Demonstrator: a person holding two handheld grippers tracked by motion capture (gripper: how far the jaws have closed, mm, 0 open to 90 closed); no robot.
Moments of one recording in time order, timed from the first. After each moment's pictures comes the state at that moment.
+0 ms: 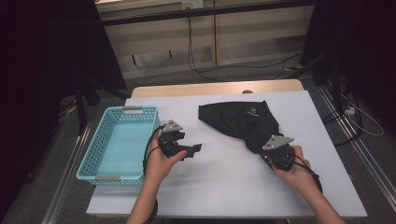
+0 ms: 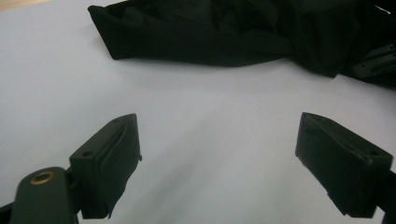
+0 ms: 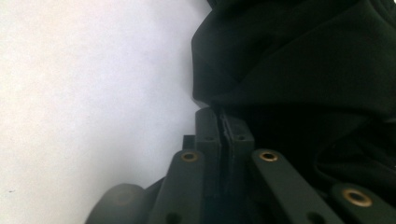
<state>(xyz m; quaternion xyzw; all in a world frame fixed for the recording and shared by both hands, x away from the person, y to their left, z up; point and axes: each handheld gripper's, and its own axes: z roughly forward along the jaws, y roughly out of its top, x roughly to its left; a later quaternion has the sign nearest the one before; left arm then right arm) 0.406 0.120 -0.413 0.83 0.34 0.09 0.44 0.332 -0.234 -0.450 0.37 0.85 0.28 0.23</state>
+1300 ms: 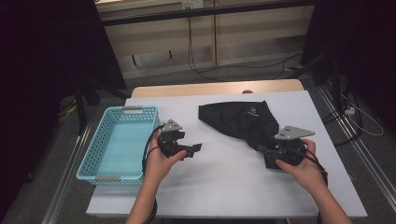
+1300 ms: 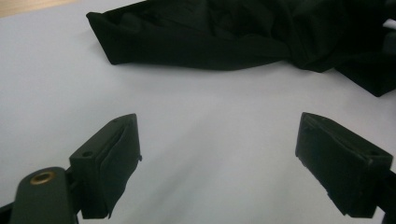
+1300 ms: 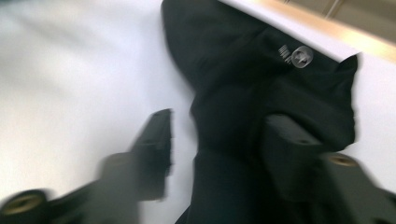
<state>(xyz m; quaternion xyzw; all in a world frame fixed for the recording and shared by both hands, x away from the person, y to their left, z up) 0.404 0.121 -0.410 0.83 0.34 0.09 0.44 0.328 -0.245 -0.421 0.40 0.80 0.38 0.23</state>
